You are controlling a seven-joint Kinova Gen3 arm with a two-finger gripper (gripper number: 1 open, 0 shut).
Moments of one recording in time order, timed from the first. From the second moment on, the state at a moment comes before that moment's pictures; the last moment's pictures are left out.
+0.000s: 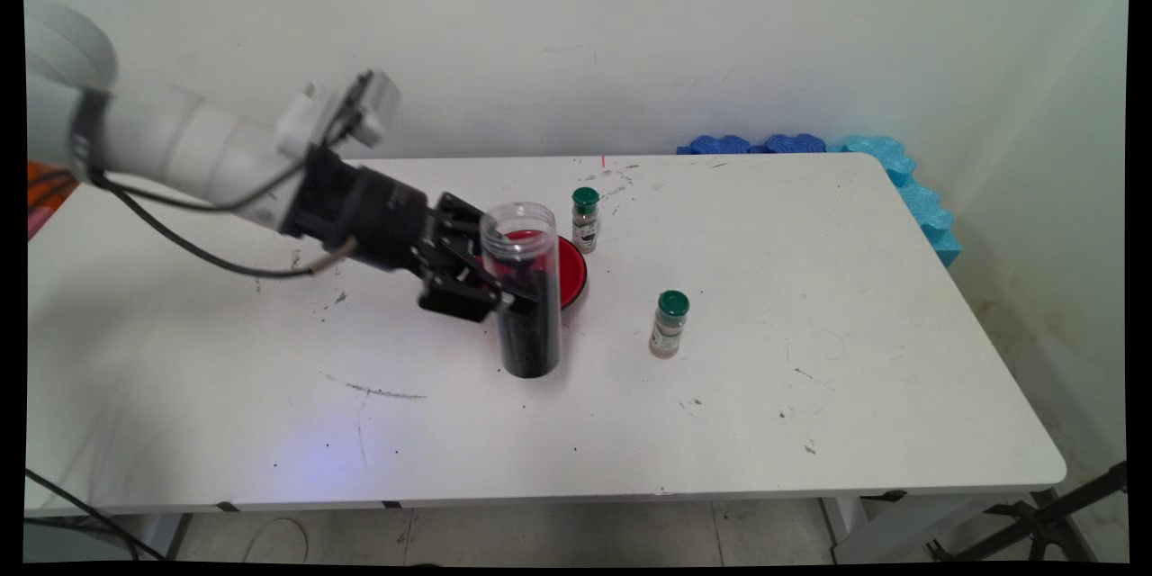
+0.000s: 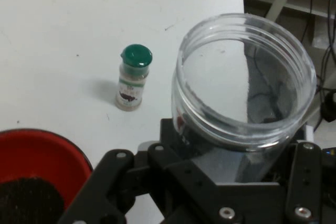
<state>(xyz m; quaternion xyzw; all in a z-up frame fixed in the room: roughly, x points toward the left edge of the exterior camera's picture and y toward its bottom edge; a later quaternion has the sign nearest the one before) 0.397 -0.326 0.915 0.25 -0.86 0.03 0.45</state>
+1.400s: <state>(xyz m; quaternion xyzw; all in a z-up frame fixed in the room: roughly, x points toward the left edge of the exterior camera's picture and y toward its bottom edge) 0.423 -0.359 0.970 0.48 -0.77 -0.07 0.41</state>
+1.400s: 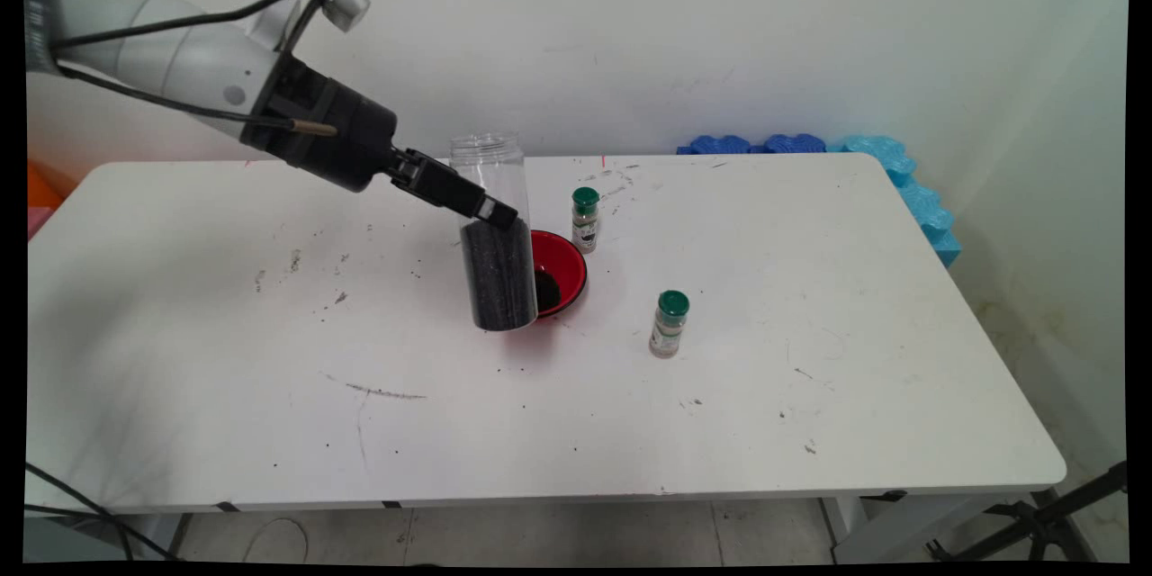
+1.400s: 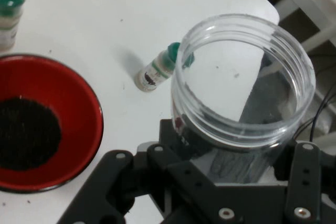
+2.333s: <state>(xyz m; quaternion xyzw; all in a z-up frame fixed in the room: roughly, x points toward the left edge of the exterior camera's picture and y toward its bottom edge) 0.410 -0.377 0.931 0.67 -0.60 -0.20 0.38</state>
